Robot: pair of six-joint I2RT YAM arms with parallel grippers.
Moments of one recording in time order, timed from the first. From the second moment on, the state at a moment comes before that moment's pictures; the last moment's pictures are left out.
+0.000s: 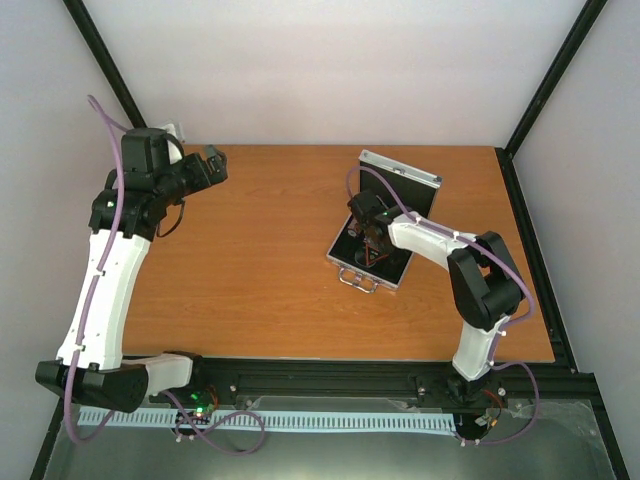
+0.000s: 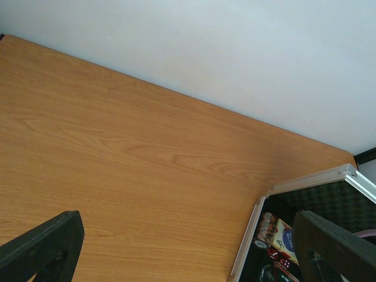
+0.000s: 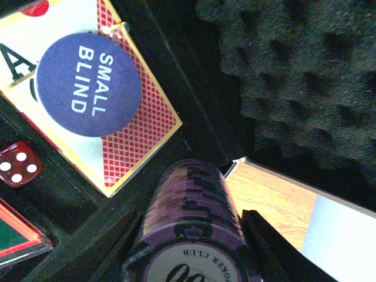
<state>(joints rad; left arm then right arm) -0.14 1.23 1.56 -0.86 0.05 -0.48 0.57 1.82 1.25 -0.68 0.70 -0.12</state>
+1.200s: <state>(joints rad) -0.14 1.29 1.56 -0.86 0.04 -0.47 0.51 1.89 1.21 -0.62 0.62 -0.09</state>
